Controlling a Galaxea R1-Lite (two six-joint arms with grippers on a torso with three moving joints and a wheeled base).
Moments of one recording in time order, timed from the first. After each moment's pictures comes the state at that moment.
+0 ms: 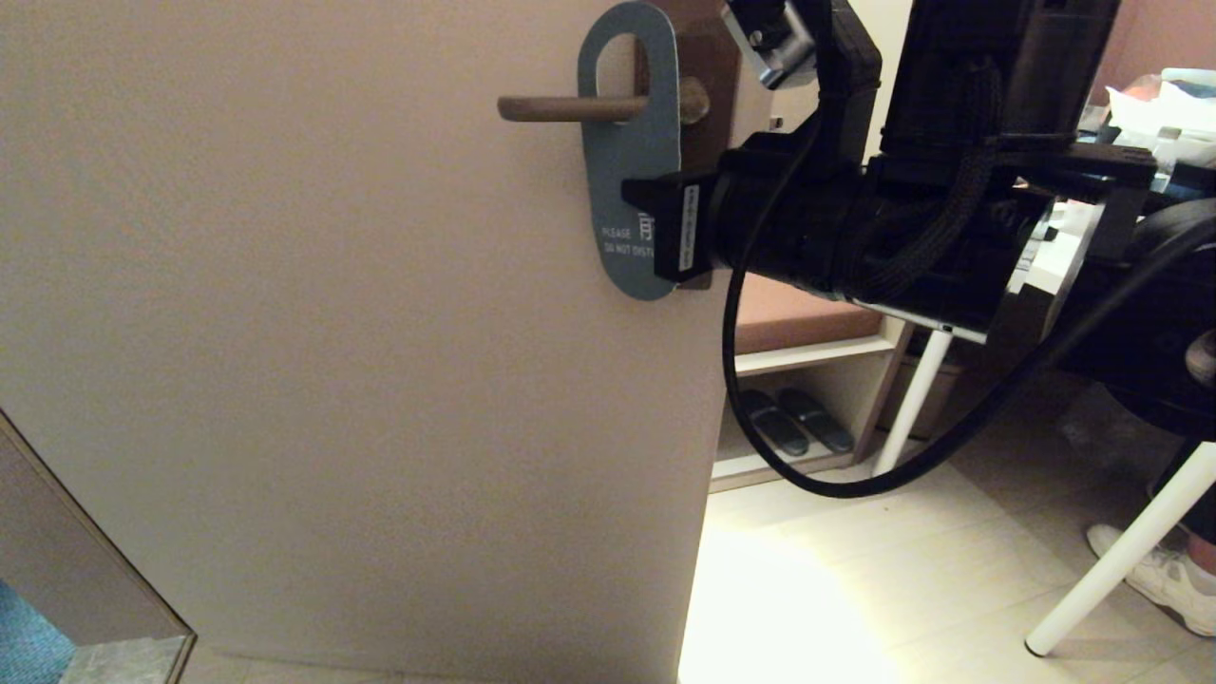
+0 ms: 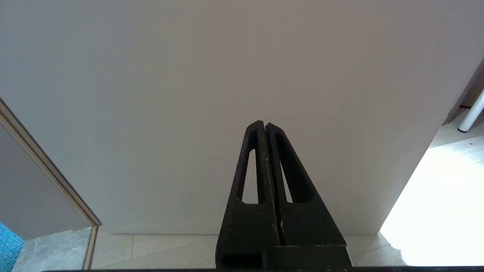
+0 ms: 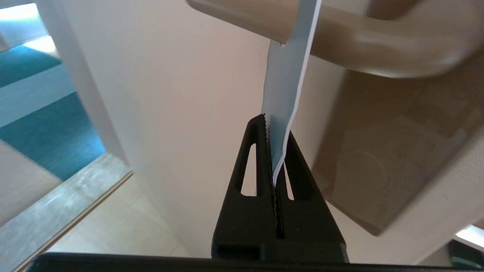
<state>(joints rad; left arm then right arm) 0.00 0.00 0.00 0.00 -0.02 0.03 0.79 1.77 -1.45 -0.30 -0.08 0.00</state>
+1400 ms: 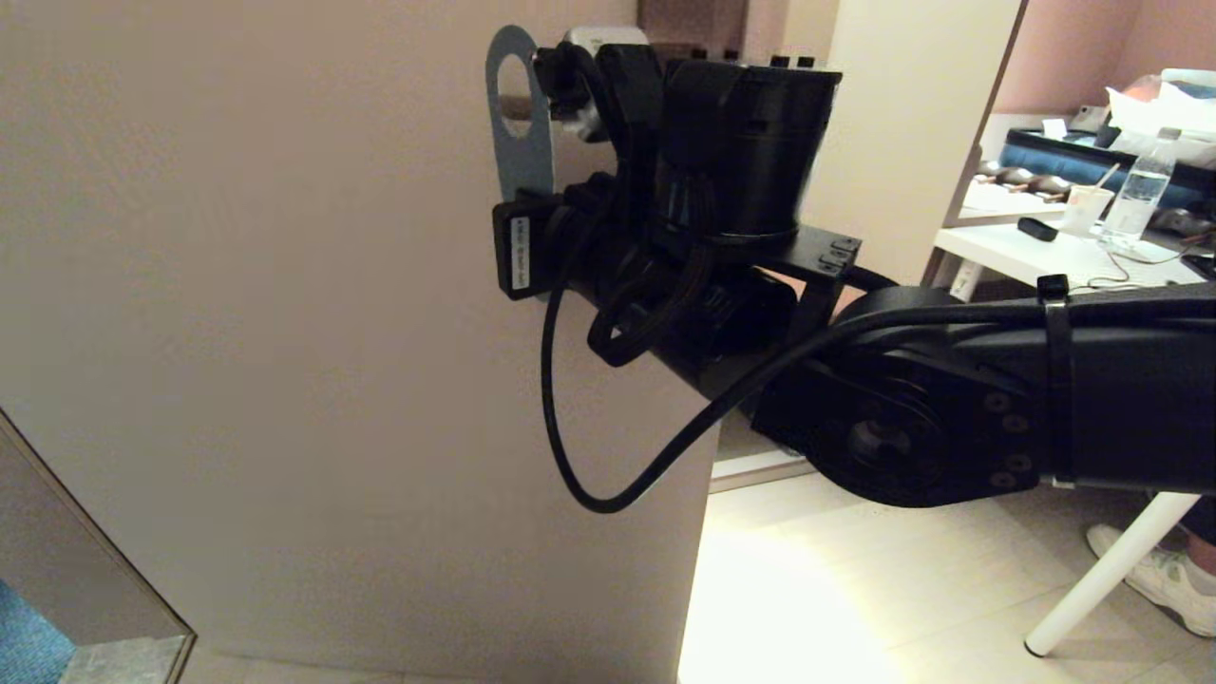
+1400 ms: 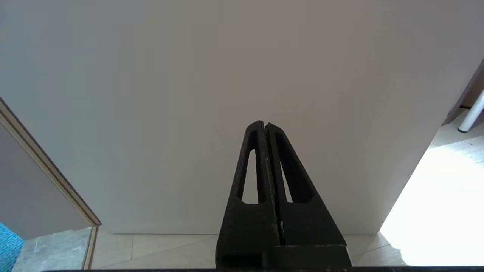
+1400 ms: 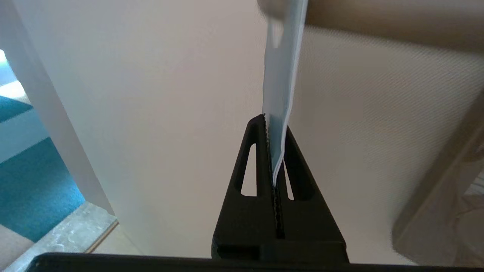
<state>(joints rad) 0.00 0.00 0.00 0.00 -0.02 0.03 0.92 2.03 -1.64 -0.50 -0.33 0.00</state>
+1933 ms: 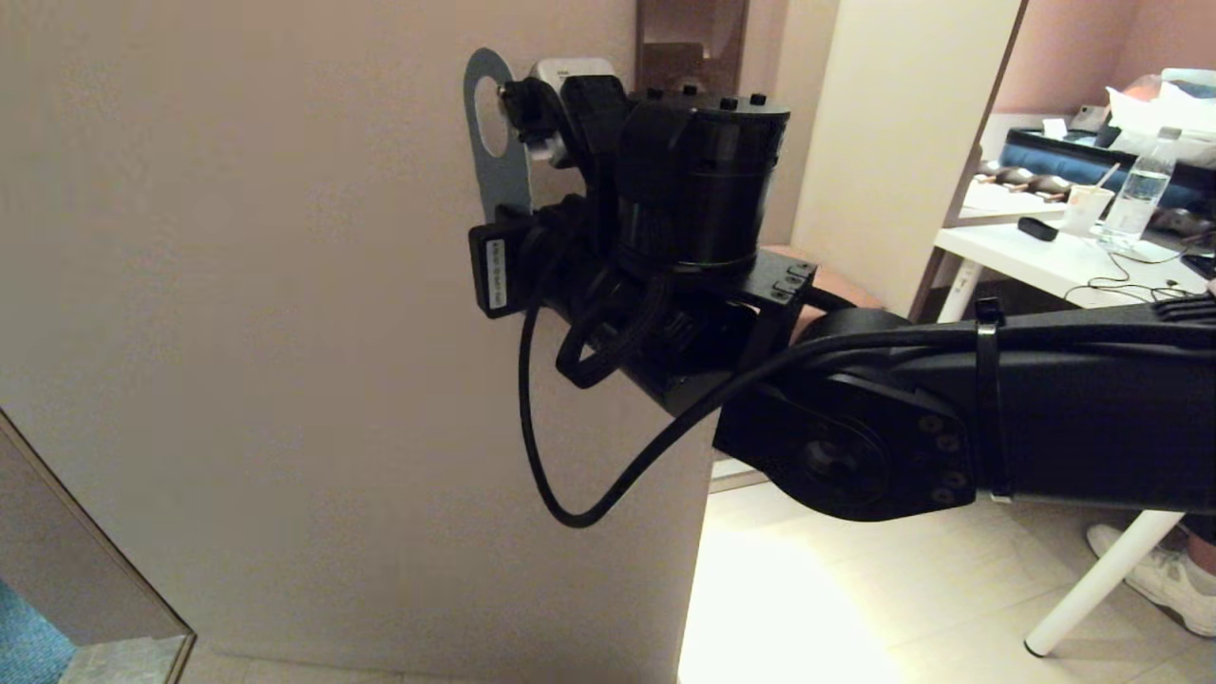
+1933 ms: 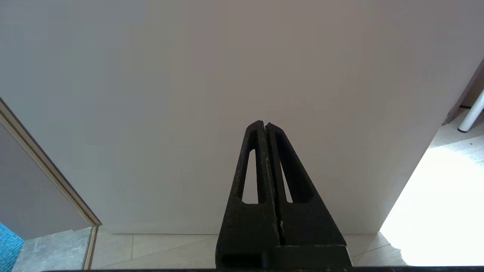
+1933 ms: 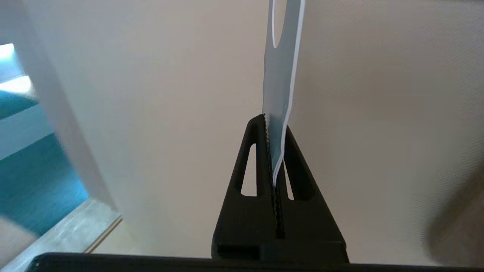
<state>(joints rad) 0.00 0.00 0.00 0.00 -0.02 0.03 0.95 2.07 -1.65 -0.52 -0.32 -0.01</state>
